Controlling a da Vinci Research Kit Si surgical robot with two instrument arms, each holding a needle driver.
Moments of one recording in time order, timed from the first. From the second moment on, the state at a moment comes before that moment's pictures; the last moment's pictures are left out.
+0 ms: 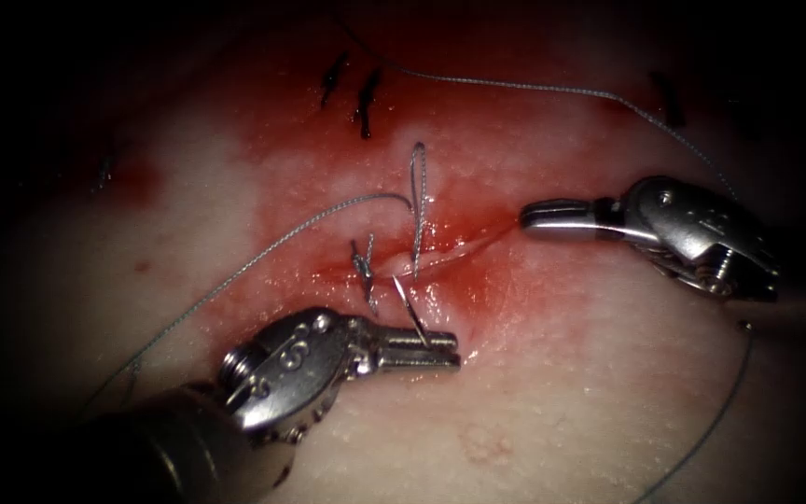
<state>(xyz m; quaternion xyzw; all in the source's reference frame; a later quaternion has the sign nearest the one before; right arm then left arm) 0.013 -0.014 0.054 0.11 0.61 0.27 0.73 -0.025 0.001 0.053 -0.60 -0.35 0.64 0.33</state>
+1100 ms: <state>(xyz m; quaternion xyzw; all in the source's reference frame) 0.017 -0.020 0.052 0.12 0.62 0.16 0.76 -0.023 0.000 0.037 -0.64 -0.12 0.73 0.19</state>
